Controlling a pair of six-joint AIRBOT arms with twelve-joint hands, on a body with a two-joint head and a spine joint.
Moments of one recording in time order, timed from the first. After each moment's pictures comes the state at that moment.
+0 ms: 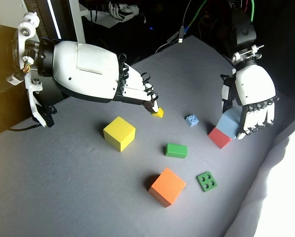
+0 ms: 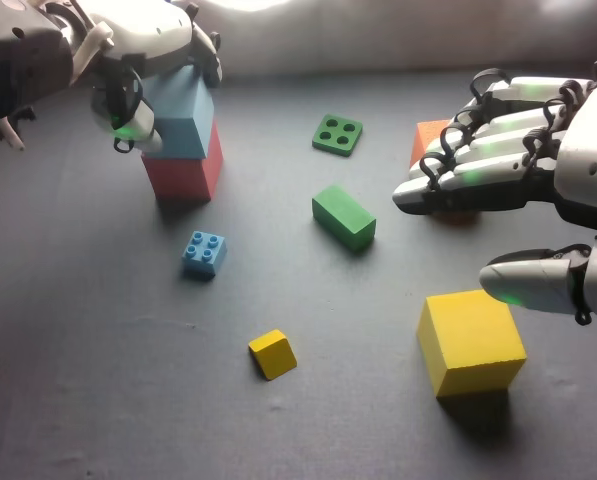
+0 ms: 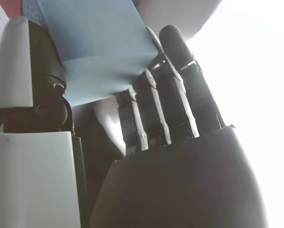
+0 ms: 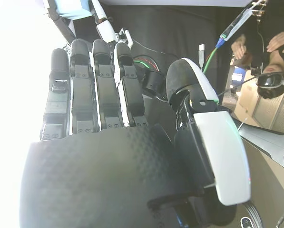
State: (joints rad) left arm 0.06 -1.19 1.41 -1.26 -0.14 2.37; right arm -0.15 -0.62 0.70 -0.64 0.35 -0.40
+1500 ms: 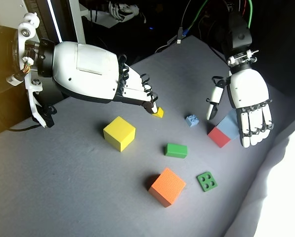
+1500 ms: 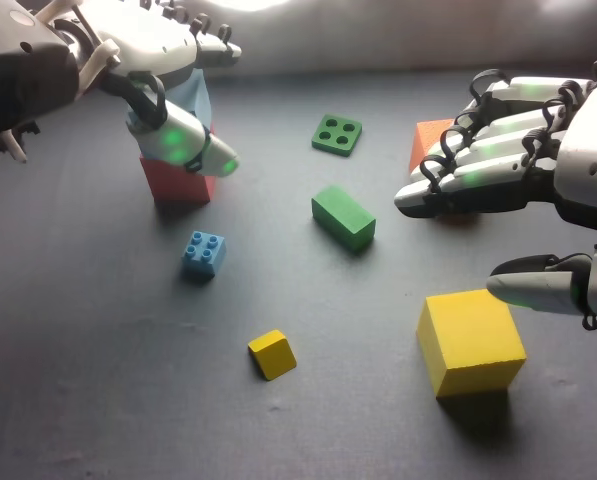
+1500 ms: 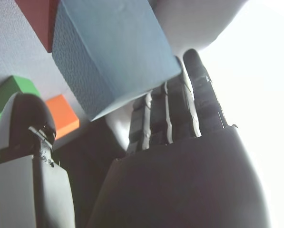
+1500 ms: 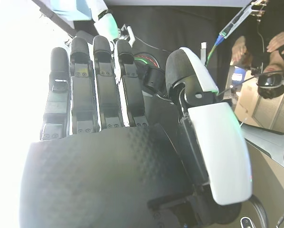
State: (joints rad) left arm 0.06 -1.19 1.41 -1.27 -0.13 2.37; right arm -0.15 -0.62 0.70 -0.64 0.35 -0.40
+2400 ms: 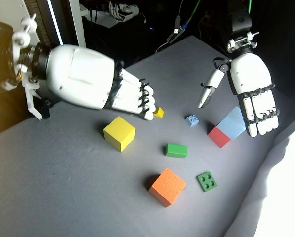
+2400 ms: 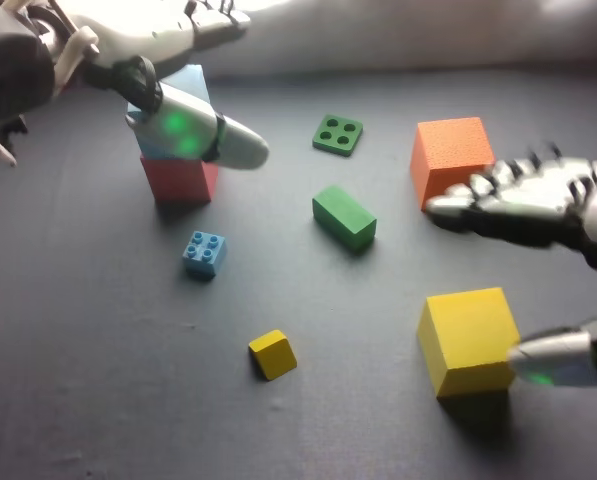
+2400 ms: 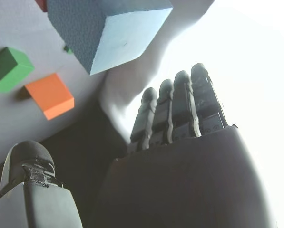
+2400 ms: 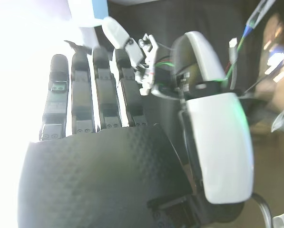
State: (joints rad) left arm 0.02 -1.05 1.20 -1.29 -0.17 2.37; right arm -0.38 -0.60 0.66 -0.08 0.37 -0.57
